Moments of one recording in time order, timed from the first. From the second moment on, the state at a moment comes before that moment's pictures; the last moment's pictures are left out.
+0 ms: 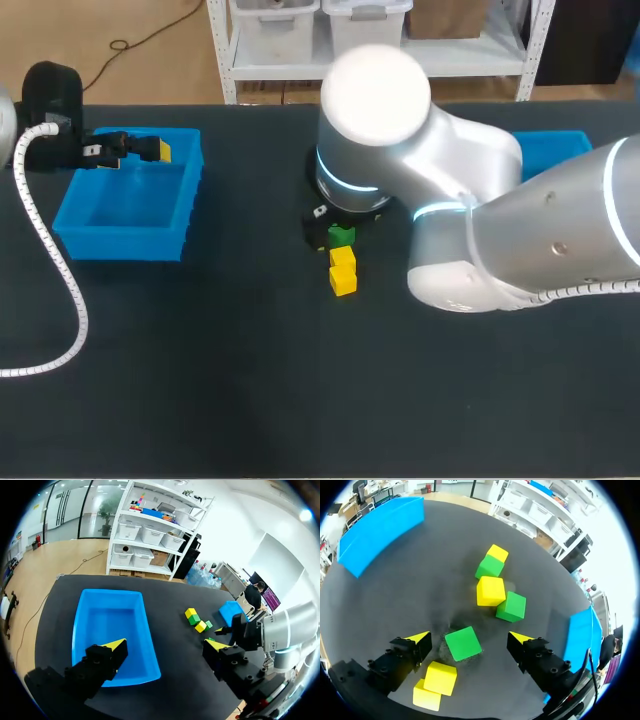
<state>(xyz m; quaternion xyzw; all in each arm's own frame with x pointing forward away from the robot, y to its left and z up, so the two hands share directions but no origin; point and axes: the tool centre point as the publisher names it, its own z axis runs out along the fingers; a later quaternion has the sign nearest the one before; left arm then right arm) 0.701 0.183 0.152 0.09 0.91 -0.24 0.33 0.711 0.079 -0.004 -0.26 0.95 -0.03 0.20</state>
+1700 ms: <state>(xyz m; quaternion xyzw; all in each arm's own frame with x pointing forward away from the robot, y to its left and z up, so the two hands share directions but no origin) 0.701 0.183 0.152 0.09 0.91 -0.24 0.33 0.782 -0.112 0.126 0.01 0.95 -0.07 0.29</state>
